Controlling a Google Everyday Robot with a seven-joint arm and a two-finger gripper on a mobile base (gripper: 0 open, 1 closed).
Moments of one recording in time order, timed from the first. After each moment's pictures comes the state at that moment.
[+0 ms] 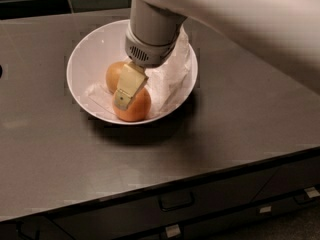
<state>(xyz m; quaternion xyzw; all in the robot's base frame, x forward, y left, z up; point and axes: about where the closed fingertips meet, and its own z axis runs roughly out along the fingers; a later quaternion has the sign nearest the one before) 0.531 0.027 0.927 -0.50 0.84 -0.01 0.21</state>
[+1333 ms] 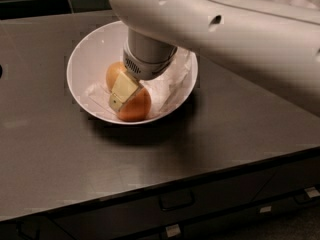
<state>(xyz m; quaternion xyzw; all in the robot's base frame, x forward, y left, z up) 0.537 0.030 0.906 -0.41 0.88 -0.02 0.24</state>
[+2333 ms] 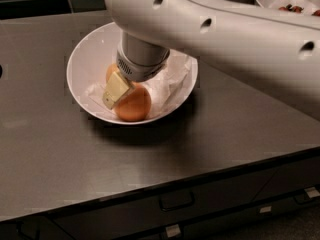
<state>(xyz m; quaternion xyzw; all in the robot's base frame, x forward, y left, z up) 0.543 0.048 0.896 -0.37 0.90 0.02 0.24</state>
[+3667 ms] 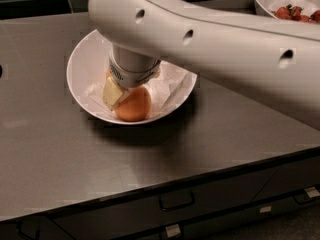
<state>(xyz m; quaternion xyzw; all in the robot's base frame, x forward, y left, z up) 0.538 0.056 0.887 -0.35 0.91 0.00 0.24</state>
